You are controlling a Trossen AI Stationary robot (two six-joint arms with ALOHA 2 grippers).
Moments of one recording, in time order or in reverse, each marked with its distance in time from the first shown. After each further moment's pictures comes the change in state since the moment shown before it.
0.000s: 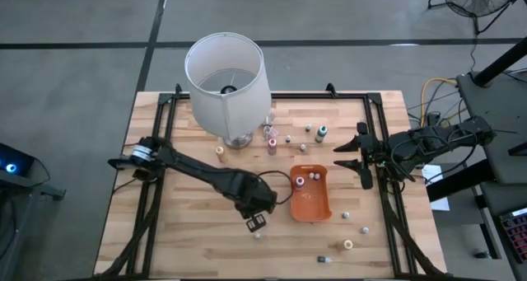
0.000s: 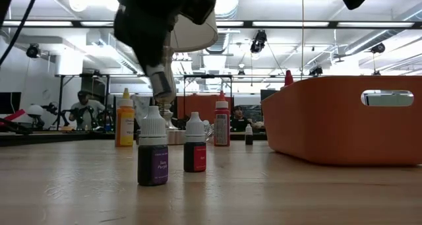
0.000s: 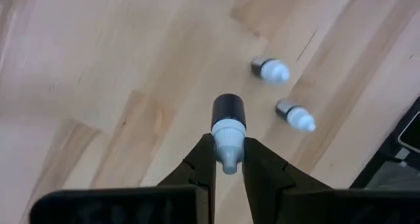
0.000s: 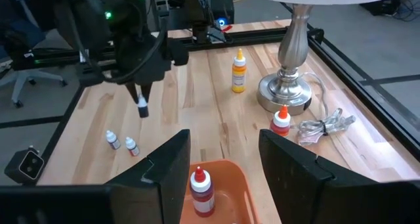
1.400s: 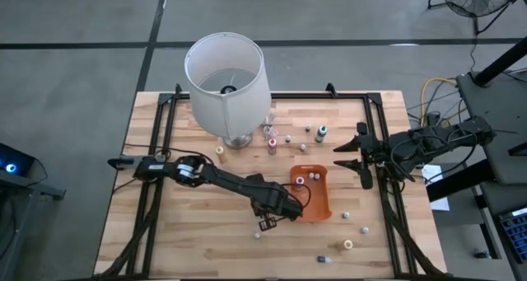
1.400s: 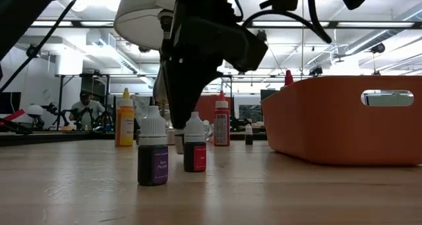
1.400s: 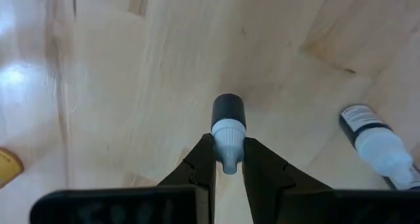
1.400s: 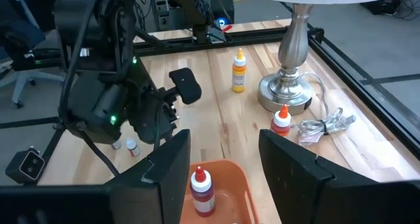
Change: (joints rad) left arm 0.024 0.461 0.519 -0.416 -0.160 0.196; right arm 0.000 0.000 0.000 0.000 -0.001 0.003
